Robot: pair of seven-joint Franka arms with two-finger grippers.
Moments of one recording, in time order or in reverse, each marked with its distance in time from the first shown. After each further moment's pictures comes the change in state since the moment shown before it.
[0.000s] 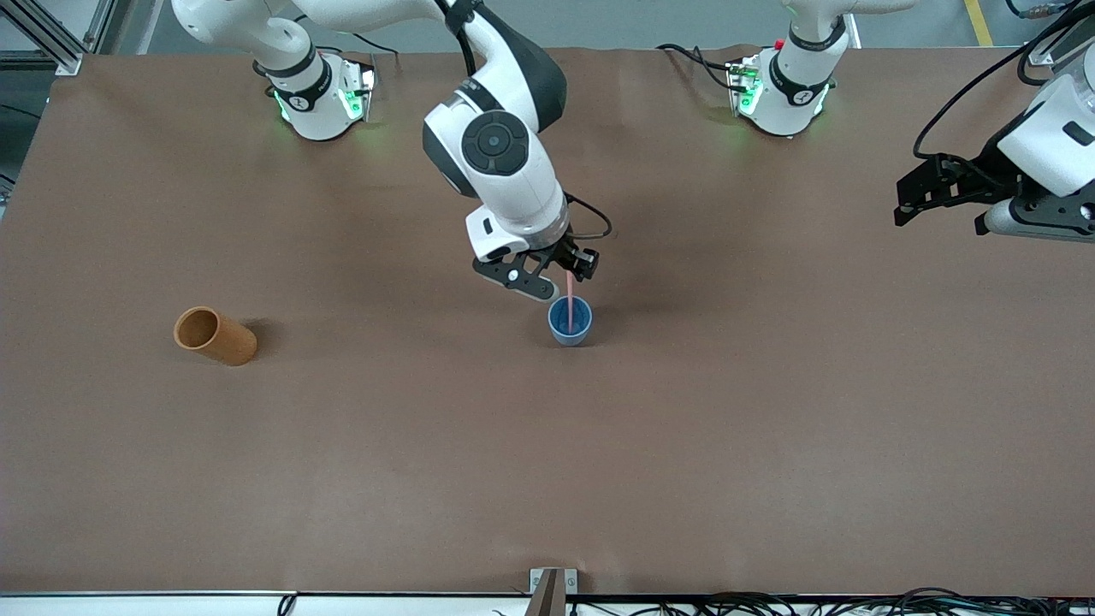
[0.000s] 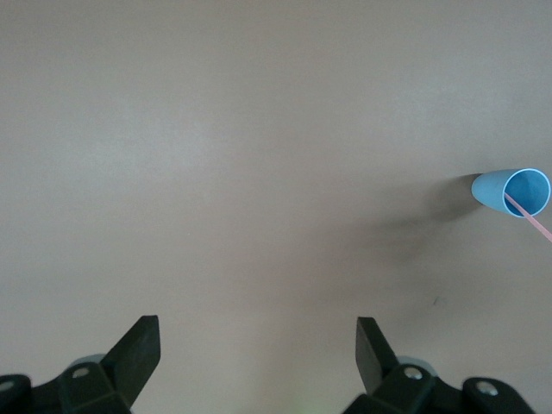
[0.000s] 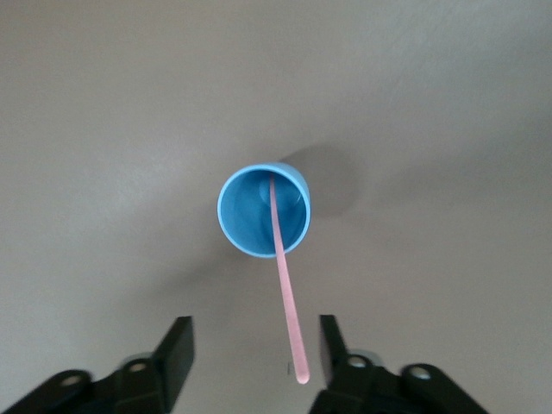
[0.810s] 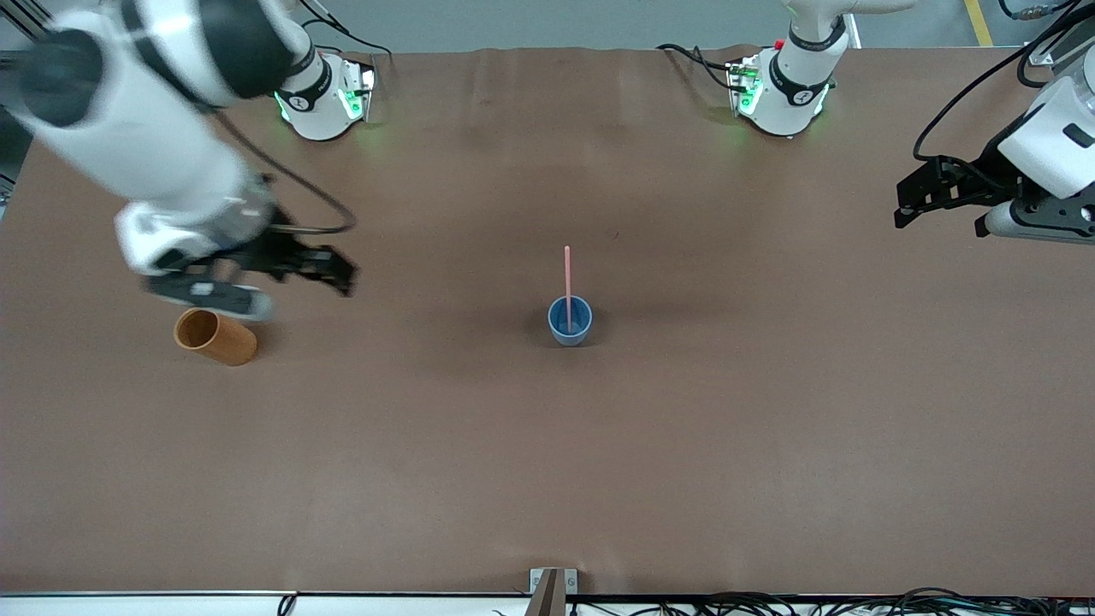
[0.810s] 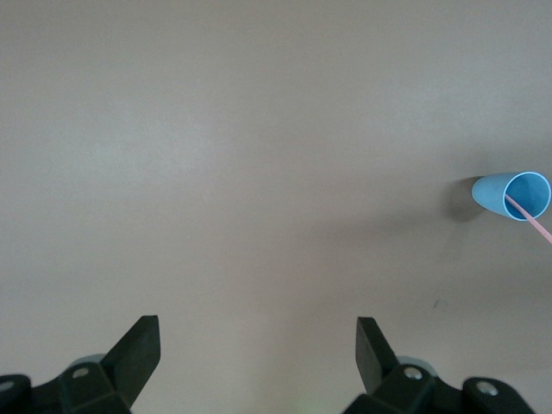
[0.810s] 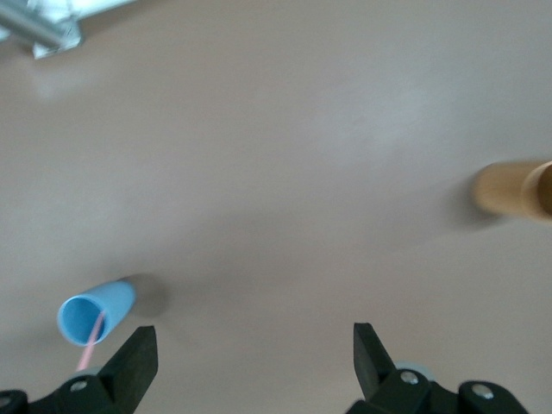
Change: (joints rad) left arm 0.001 0.003 0.001 -0.001 0.000 0.009 -0.001; right arm -0.462 -0.376 -0.020 -0.090 -0.142 -0.335 -0.617
